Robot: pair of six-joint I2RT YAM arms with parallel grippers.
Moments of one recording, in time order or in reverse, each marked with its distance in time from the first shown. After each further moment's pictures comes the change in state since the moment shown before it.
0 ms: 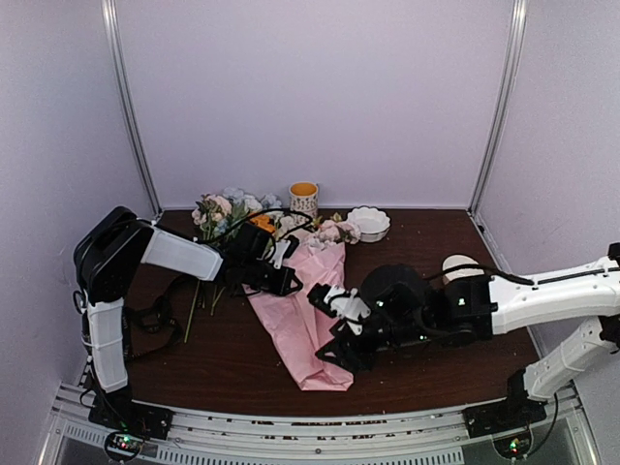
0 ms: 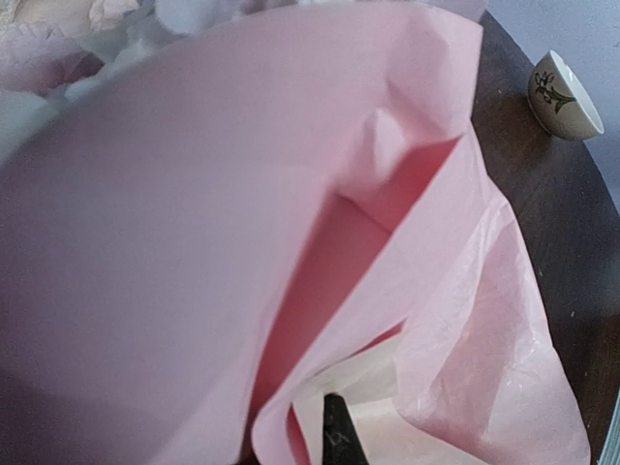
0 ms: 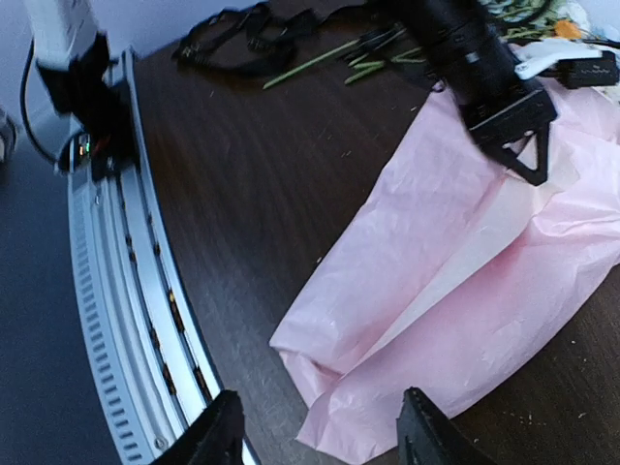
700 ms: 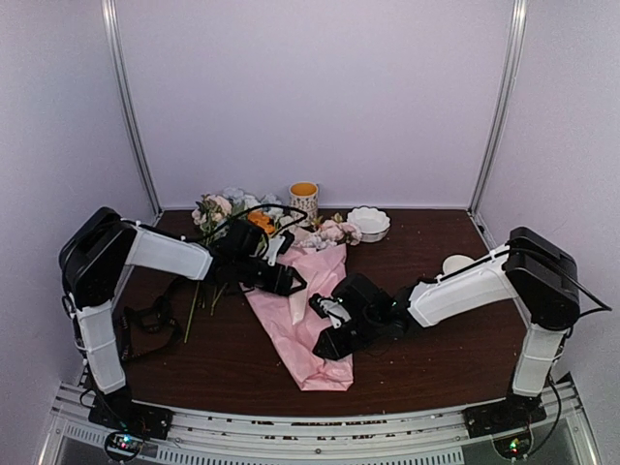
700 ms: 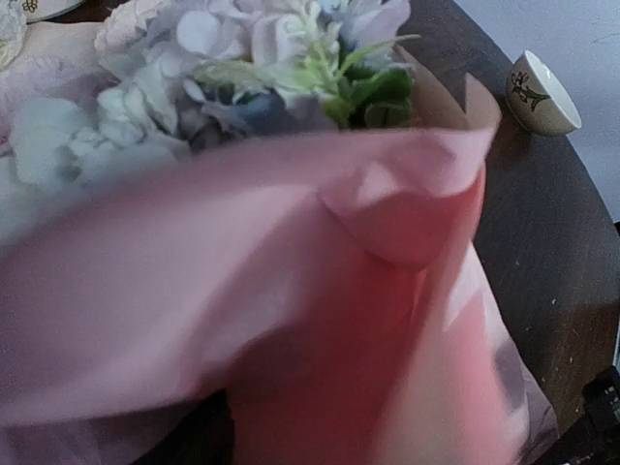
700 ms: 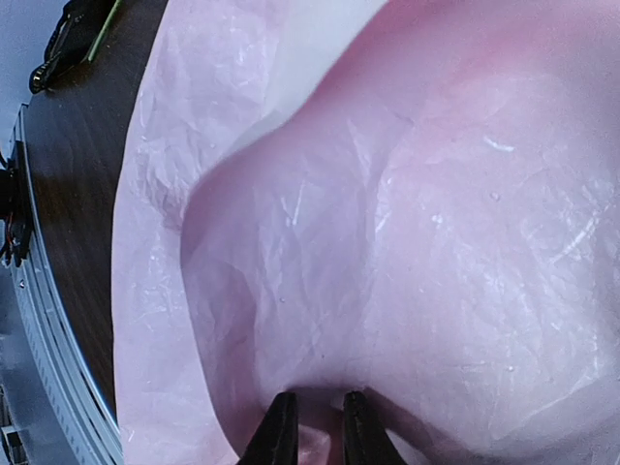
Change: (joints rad) left arm 0.003 -0.065 -0.045 0.000 0.026 0.023; right arm -0.273 0.444 -0.010 0.286 -0.314 0.322
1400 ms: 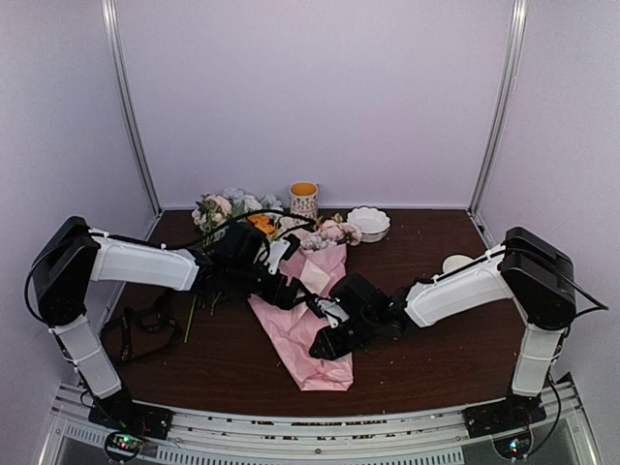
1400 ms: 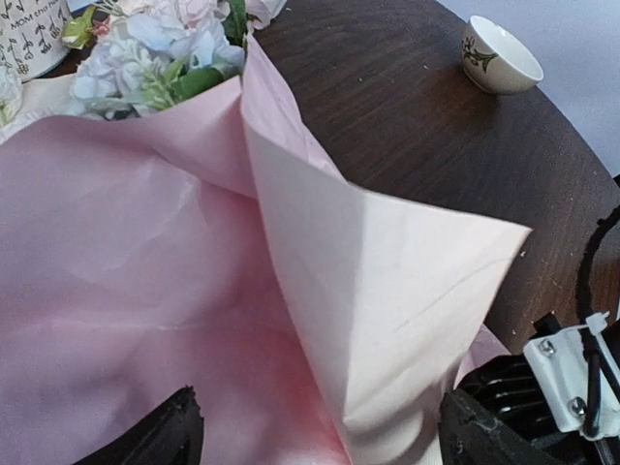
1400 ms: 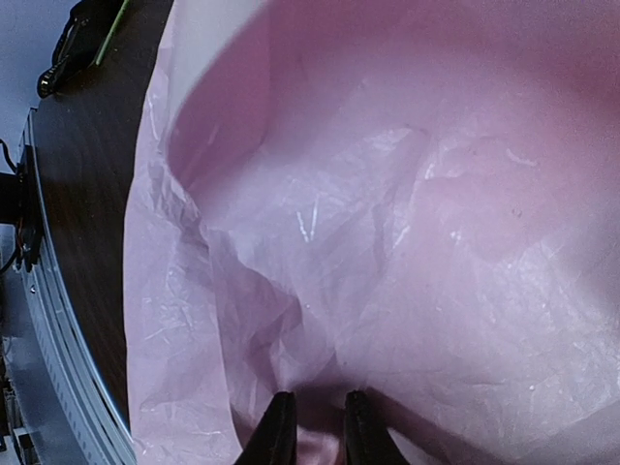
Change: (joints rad) left arm -0.115 -0.210 -0.094 -0.095 -0.124 0.056; right arm 0.003 0.031 0.018 0.030 -0.028 0.034
